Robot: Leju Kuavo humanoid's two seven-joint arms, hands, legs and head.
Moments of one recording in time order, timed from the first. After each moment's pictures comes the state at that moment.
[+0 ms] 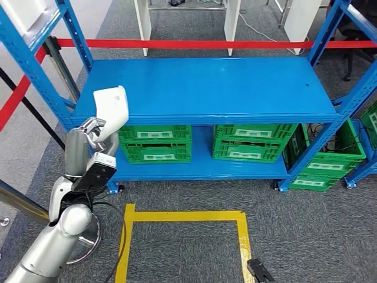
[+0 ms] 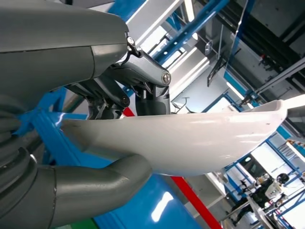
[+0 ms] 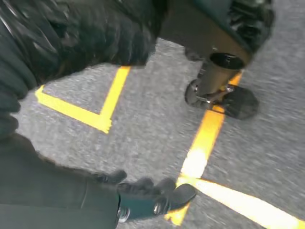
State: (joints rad) left arm -0.32 0.08 -0.45 -1.54 -0.63 0.40 -0.09; right arm -0.12 0.05 -0.35 -0.25 0.65 -0.05 -0.02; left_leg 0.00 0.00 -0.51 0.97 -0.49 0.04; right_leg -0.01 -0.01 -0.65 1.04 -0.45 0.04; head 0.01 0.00
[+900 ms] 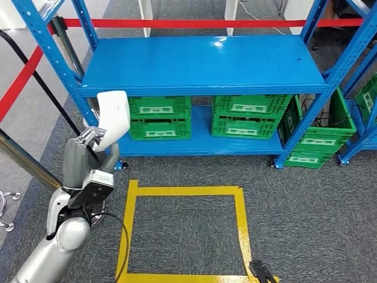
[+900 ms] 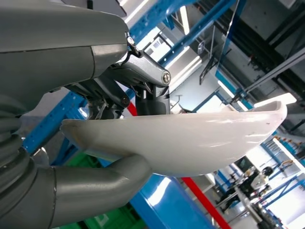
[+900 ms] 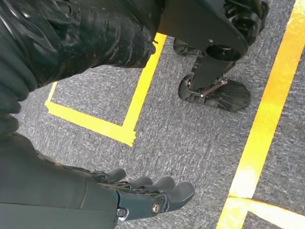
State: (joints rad) left arm -0.24 0.11 -0.47 -1.65 -0.63 0.42 -0.11; right arm -0.11 0.05 -0.37 -0.24 0.62 -0.07 -0.05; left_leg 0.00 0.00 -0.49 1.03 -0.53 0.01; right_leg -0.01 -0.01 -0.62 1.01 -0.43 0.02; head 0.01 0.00
